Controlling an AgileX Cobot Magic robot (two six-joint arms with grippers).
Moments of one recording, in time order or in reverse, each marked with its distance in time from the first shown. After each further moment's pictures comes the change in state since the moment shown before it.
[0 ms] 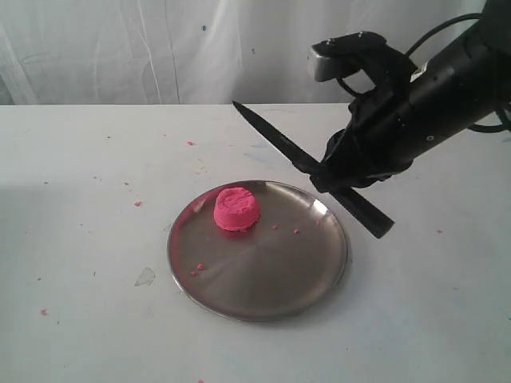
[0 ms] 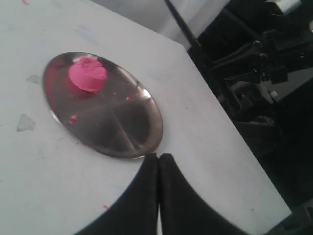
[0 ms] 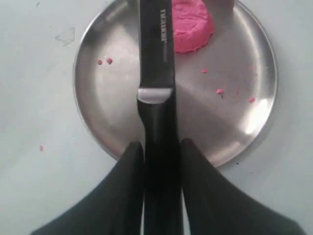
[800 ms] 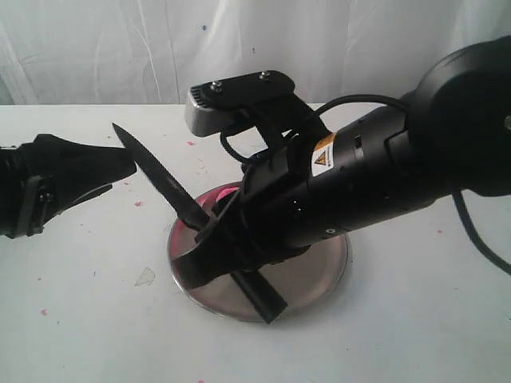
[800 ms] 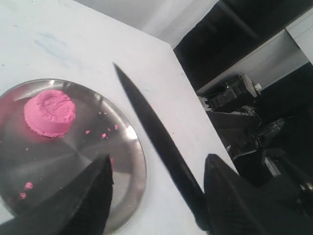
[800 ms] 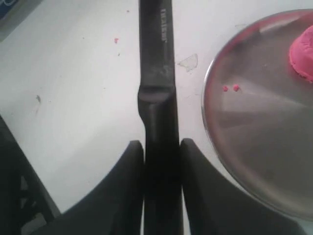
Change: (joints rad) left arm -0.002 0.907 -0.276 -1.018 -0.097 1.098; right arm 0.463 -0.108 0.137 -0.084 -0.276 0.419
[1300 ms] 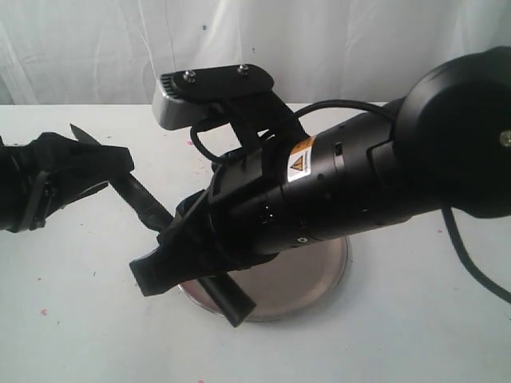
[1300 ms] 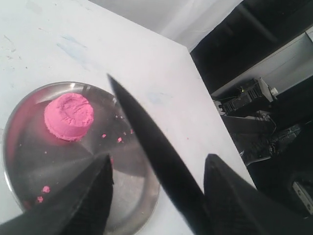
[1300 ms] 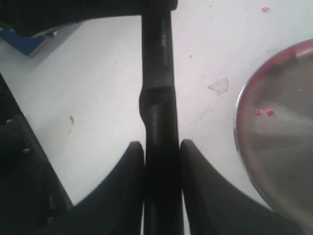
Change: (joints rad) left arm 0.000 0.025 -0.016 0.000 -0.045 0.004; right arm 0.069 0.000 0.000 0.060 -0.090 0.002
